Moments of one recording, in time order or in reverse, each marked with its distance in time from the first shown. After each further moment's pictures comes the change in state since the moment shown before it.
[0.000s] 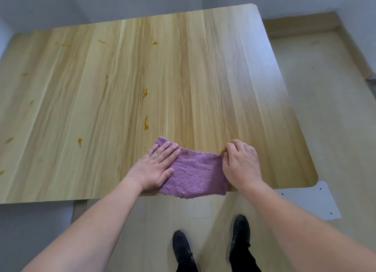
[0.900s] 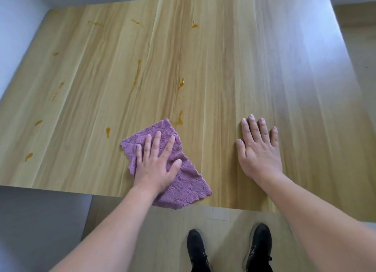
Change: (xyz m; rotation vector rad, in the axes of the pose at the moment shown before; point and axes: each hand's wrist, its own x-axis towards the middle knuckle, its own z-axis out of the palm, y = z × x) left_hand -0.039 -0.043 0.028 -0.244 0.077 -0.656; right_hand 0.066 -0.054 0.053 -0.107 -0.100 -0.095
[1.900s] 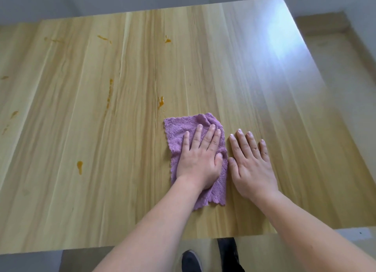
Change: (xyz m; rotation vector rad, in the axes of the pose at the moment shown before) left_hand 0.085 0.133 -0.014 0.033 0.084 0.417; right_hand 0.003 -0.006 -0.006 -0.019 0.026 0.018
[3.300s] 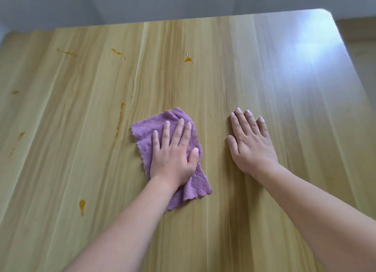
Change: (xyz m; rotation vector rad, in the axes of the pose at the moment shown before) left_hand 0.084 -0.123 -0.025 0.011 0.072 -0.240; right_hand 0.189 -0.022 -0.018 -0.007 0.022 -0.118
